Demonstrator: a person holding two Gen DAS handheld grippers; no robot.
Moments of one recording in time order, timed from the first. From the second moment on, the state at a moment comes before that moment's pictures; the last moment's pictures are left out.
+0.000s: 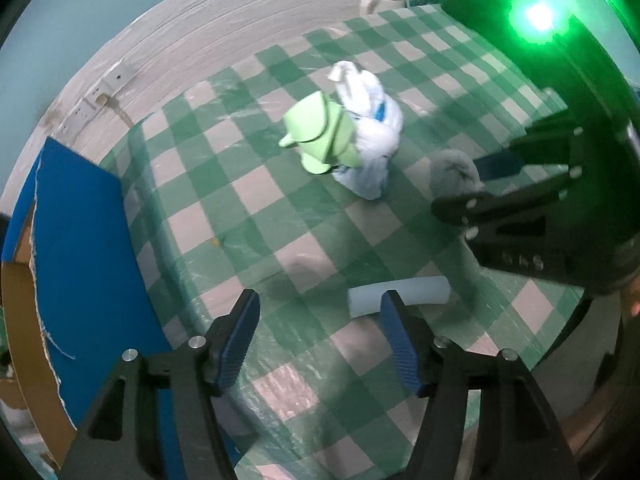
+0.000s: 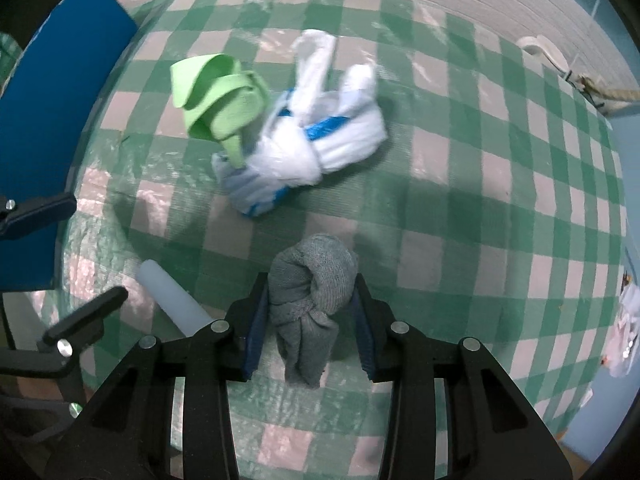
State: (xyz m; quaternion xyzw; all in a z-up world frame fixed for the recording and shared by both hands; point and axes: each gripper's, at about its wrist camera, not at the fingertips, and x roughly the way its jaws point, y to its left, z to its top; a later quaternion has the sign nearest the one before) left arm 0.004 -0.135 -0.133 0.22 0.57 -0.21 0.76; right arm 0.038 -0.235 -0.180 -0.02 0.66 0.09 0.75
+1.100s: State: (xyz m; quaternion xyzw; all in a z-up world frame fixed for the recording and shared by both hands) left arm -0.006 -0.176 -0.165 0.22 0.60 -0.27 0.72; right arm 0.022 -0.282 -0.182 0.01 0.66 0.08 0.75
